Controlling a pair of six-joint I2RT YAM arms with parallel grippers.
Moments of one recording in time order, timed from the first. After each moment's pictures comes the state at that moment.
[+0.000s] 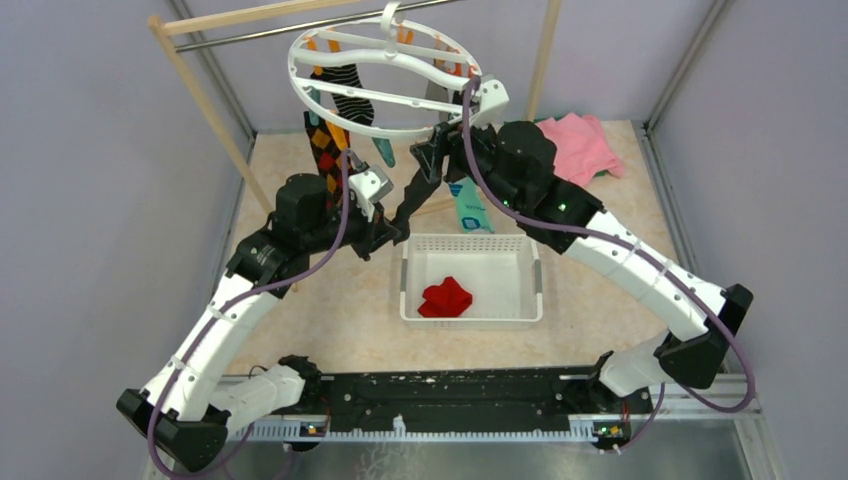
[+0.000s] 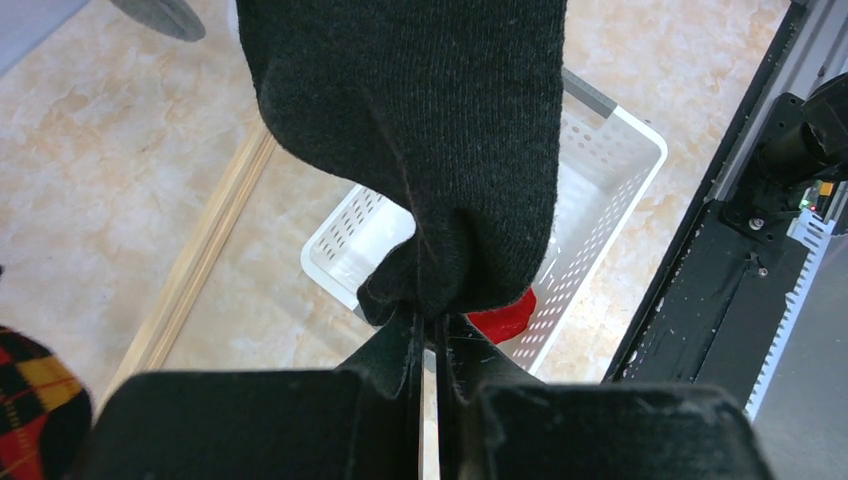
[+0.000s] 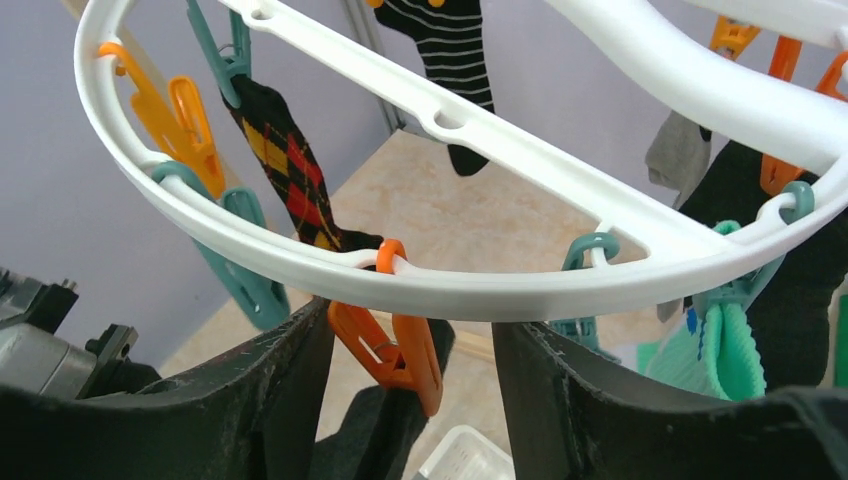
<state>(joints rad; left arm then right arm) -0.50 1.00 1.18 -0.60 0.46 0.12 0.89 1.41 1.57 -0.17 0.18 0.21</state>
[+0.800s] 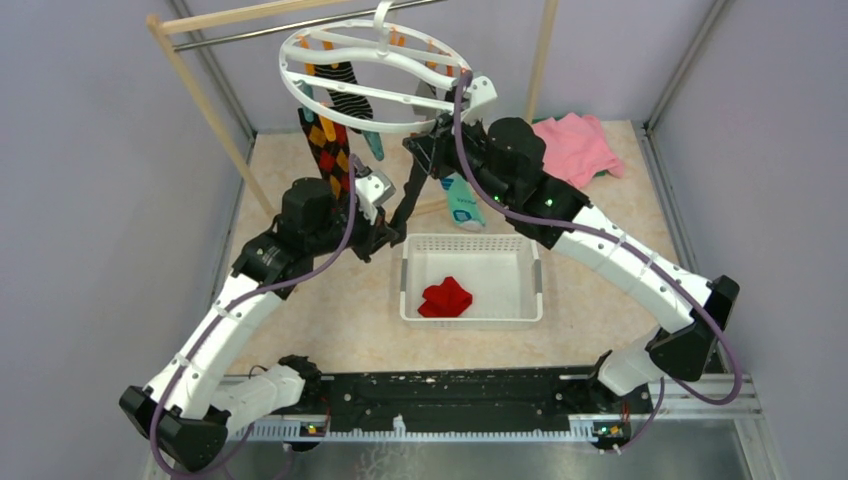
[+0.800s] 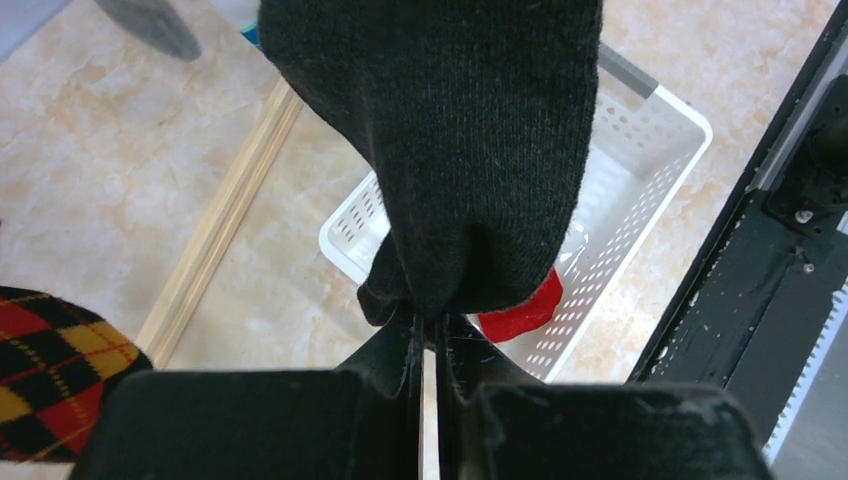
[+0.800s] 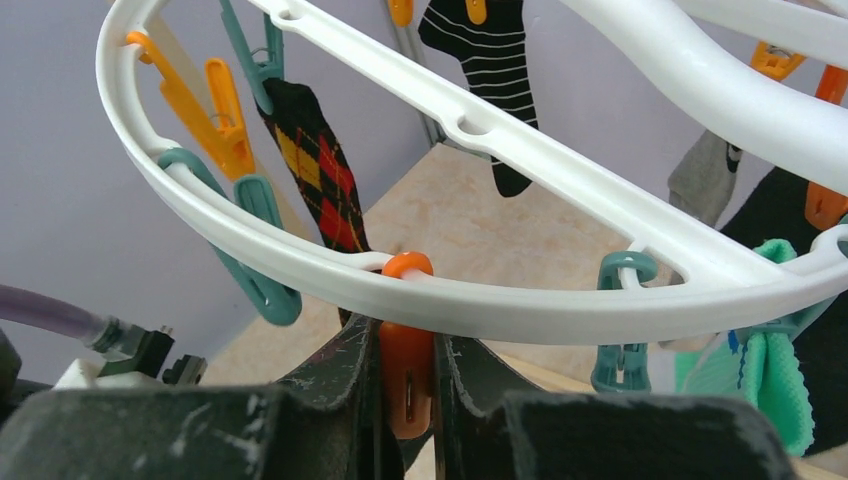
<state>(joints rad) -0.50 1.00 1.13 -0.59 0.40 0.14 0.89 1.48 1.61 -0.10 0.13 0.24</state>
